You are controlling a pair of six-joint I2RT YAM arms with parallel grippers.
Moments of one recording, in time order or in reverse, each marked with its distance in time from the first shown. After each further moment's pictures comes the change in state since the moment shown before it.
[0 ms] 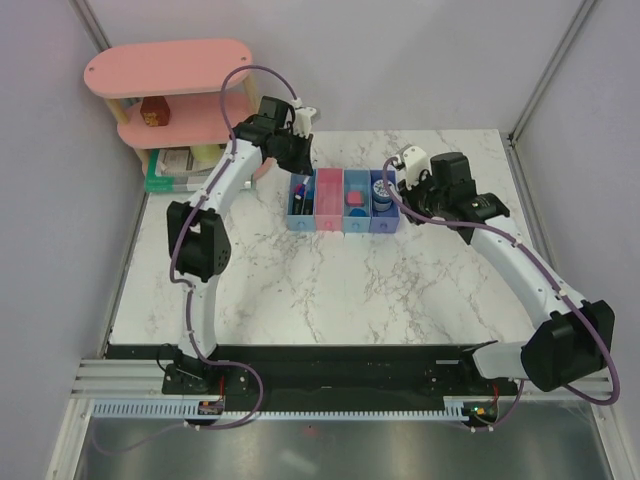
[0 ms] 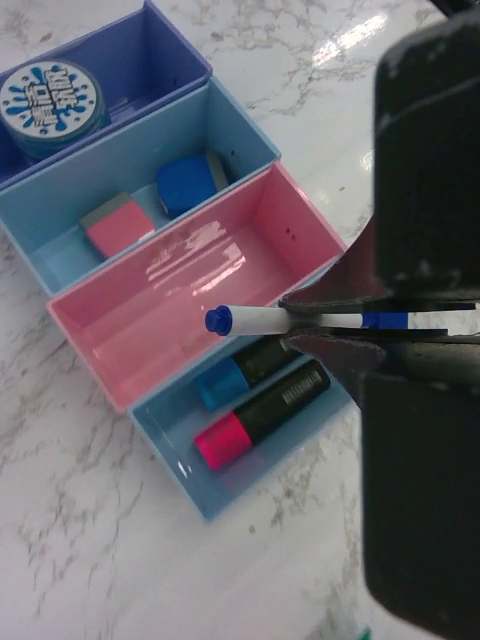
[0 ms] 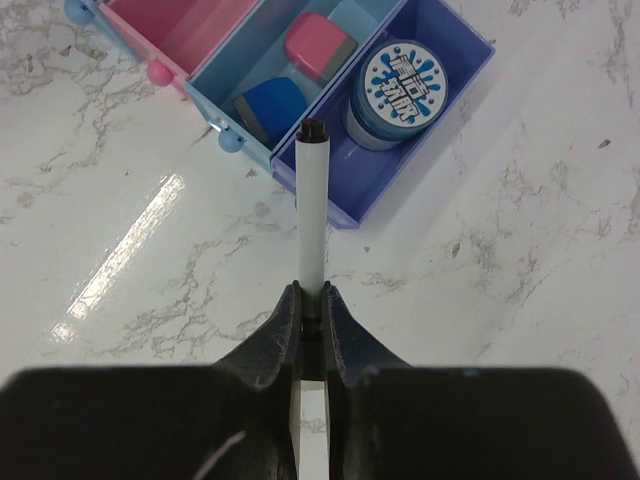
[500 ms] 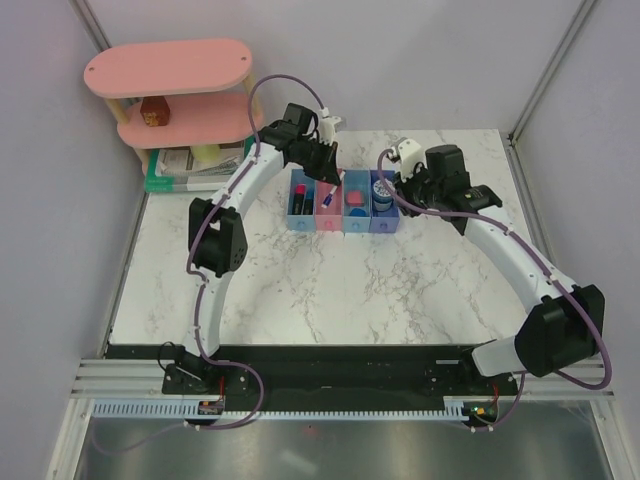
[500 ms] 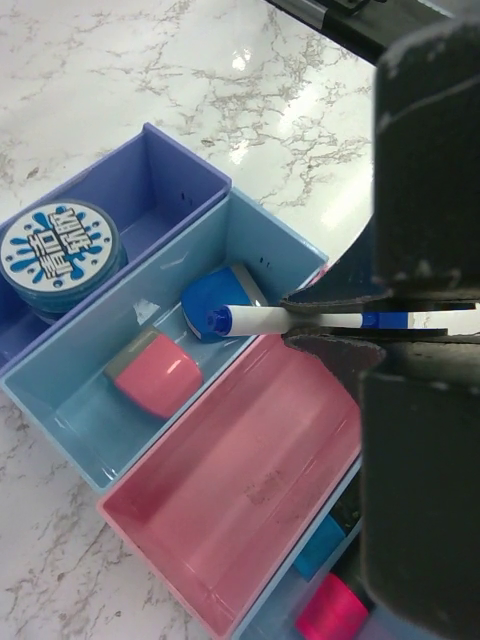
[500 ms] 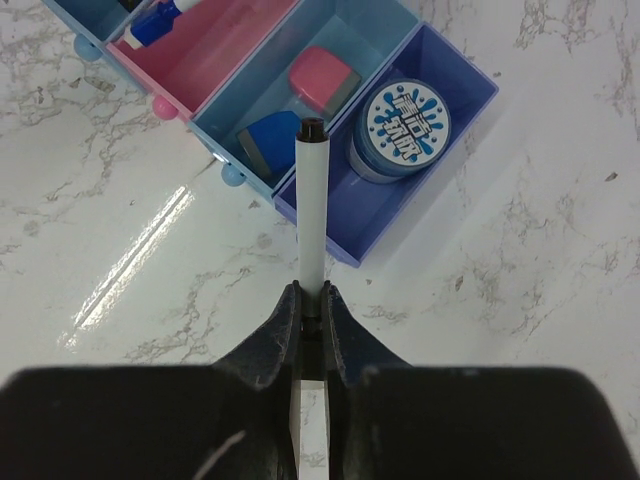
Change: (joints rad) left arm -0.081 0.174 0.139 -0.011 0.225 -0.053; right arm 0.000 0.076 0.042 0.058 -0.024 0.011
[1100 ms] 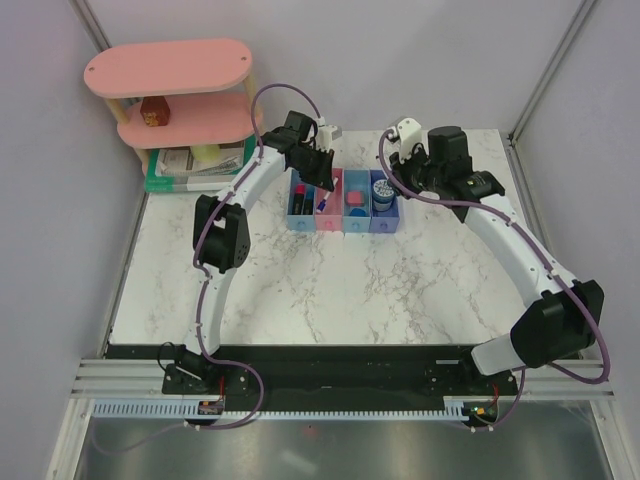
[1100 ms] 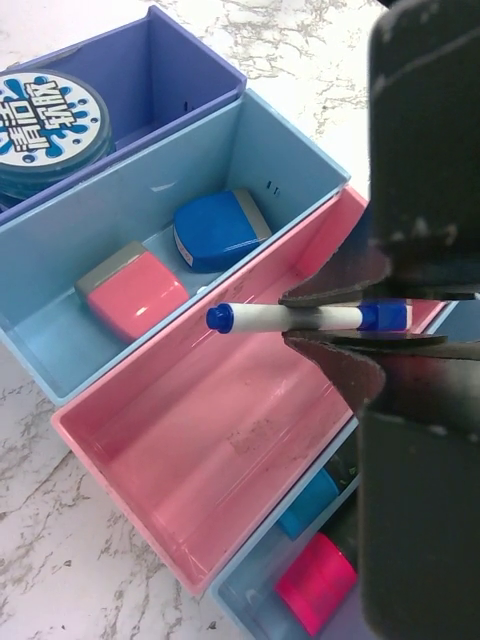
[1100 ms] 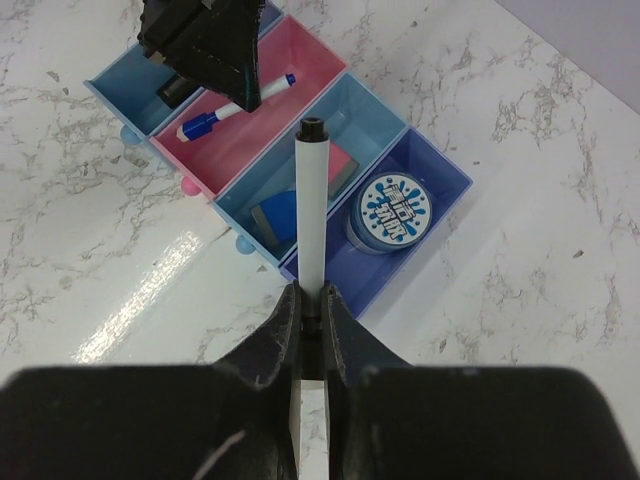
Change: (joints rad) left arm 0.013 0.078 0.000 0.005 -0.084 0.003; right arm 0.000 0.052 0.153 0.016 -0.062 0.007
